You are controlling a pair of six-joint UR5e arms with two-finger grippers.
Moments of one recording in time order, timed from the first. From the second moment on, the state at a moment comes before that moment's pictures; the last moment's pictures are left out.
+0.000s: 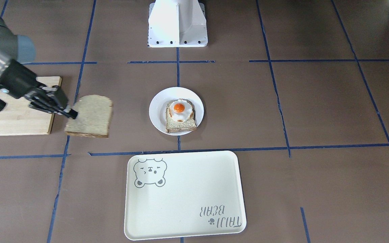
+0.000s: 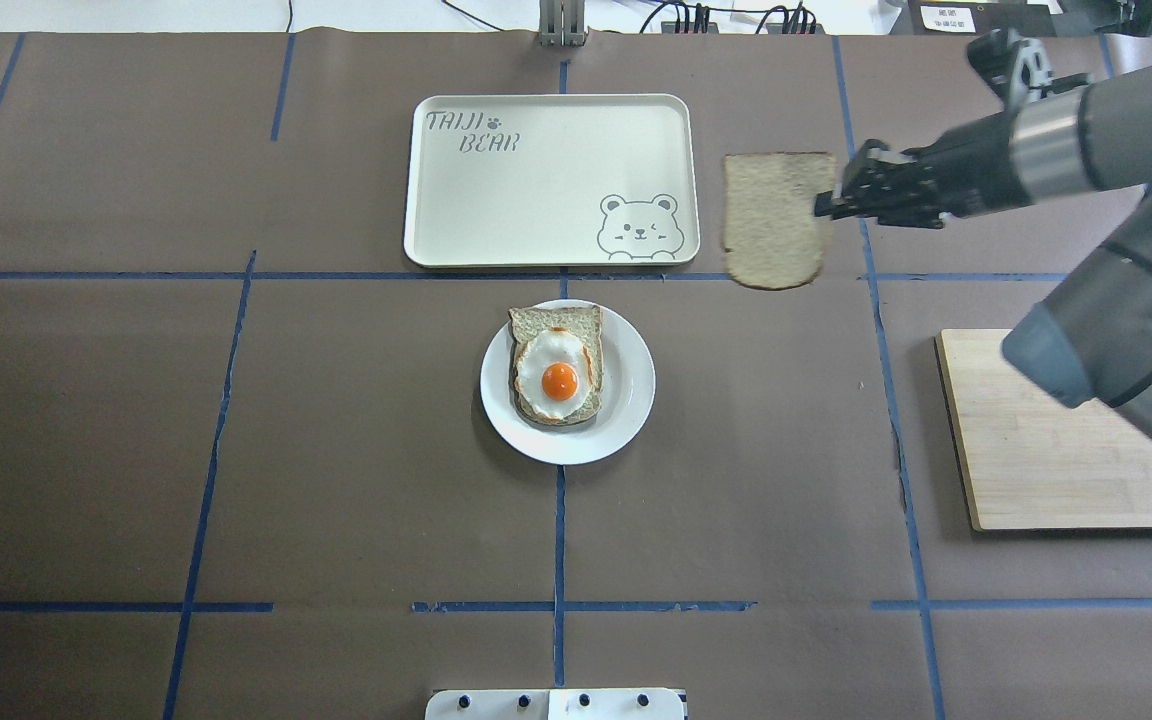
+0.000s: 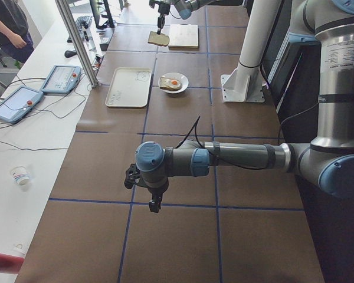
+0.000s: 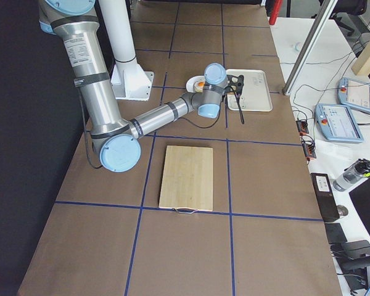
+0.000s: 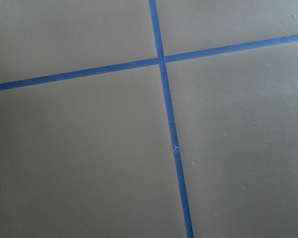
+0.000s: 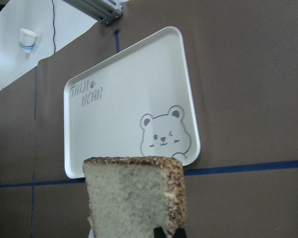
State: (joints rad) left arm -1.58 -1.49 -1.67 -1.51 -2.38 0.20; right arm 0.89 -1.24 1.69 -0.63 2.18 1.52
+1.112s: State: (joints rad) left arm -1.58 -1.49 -1.67 -1.51 -2.38 0.19; right arm 0.48 -1.10 1.55 -0.64 1.74 1.56
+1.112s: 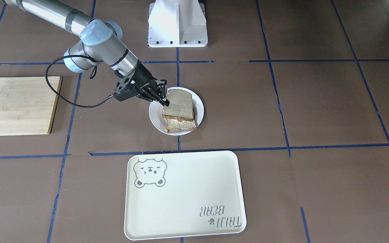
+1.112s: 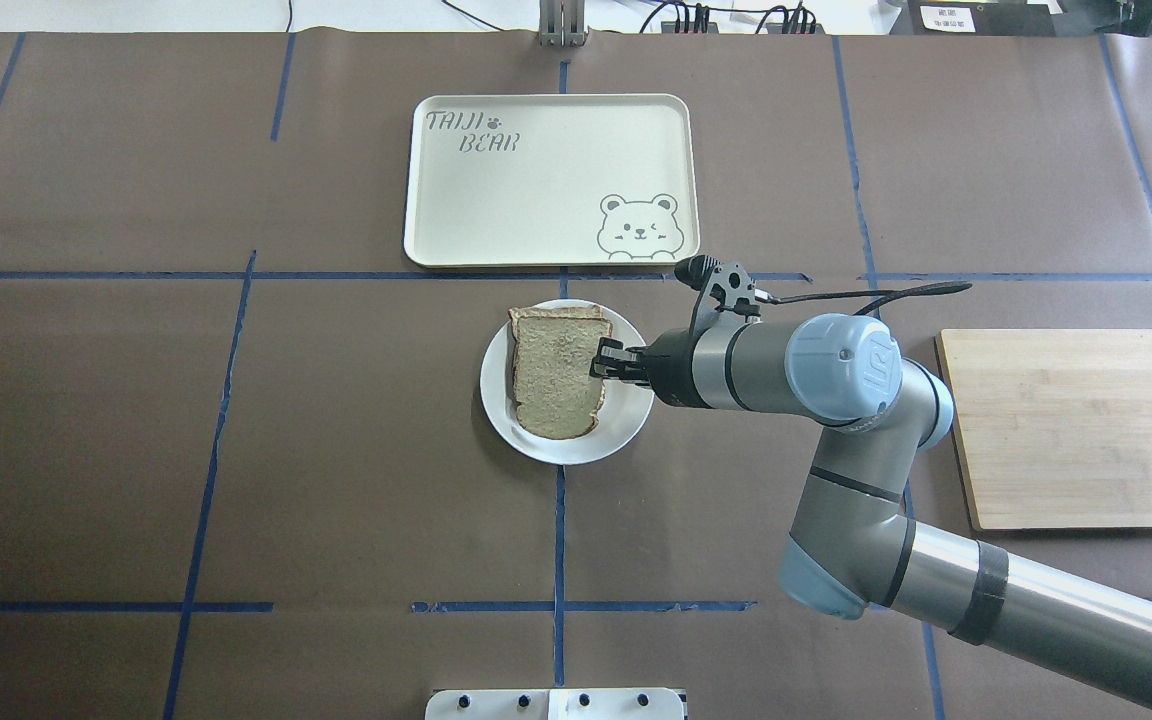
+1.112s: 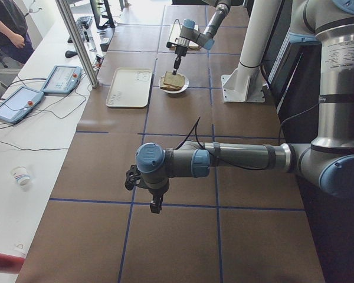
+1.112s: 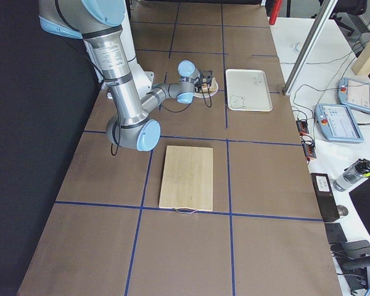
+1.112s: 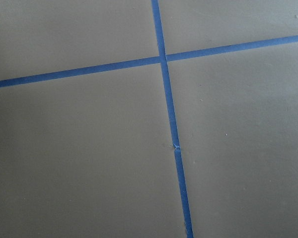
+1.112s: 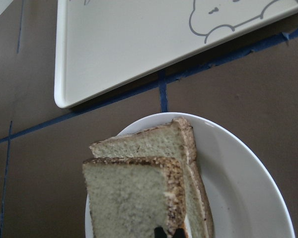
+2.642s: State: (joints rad) left arm -1.38 -1.67 -1.80 -1.64 -2.46 -0.12; right arm 1.01 -1.19 1.63 -0.86 2.22 1.22
